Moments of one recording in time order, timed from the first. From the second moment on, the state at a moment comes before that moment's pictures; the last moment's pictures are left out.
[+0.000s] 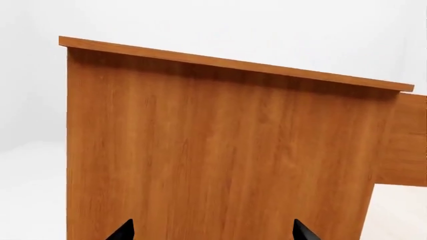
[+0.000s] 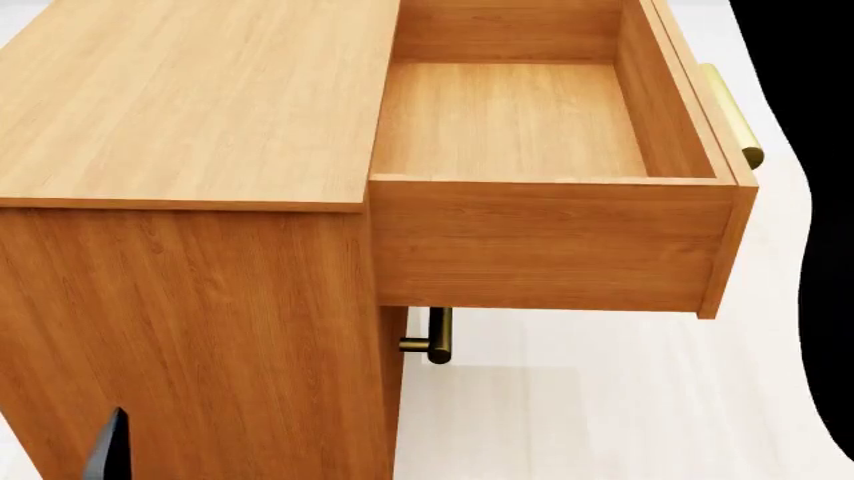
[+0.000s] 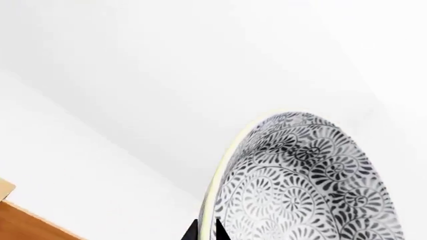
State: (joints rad) left arm 0.16 -0.42 0.11 0.80 -0.53 -0.33 -0.34; right arm 2.34 0.09 -1.03 0.74 0.22 1.26 -0.30
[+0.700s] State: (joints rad) left arm 0.14 -0.45 0.12 0.77 -0.54 -0.34 -0.33; right arm 2.32 0.00 -1.47 0.75 1.04 0.82 -0.05
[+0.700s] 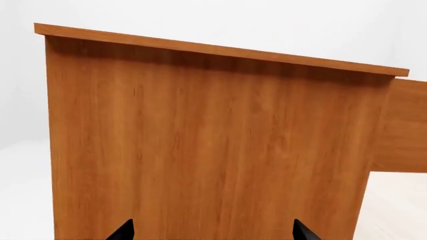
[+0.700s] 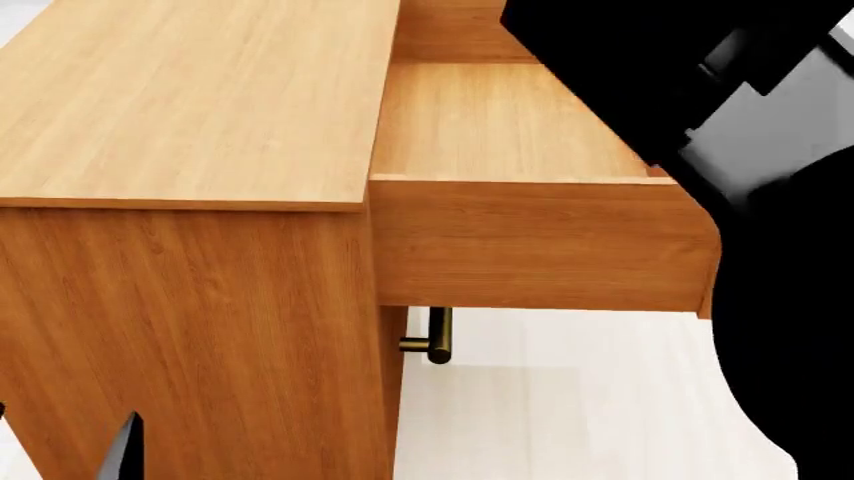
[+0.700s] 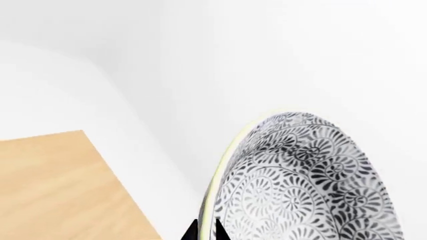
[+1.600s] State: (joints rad) left arm 0.14 -0.46 0.14 0.76 -0.53 -0.32 -0.32; right arm 2.12 0.00 -1.56 0.54 1.20 0.69 -0.02
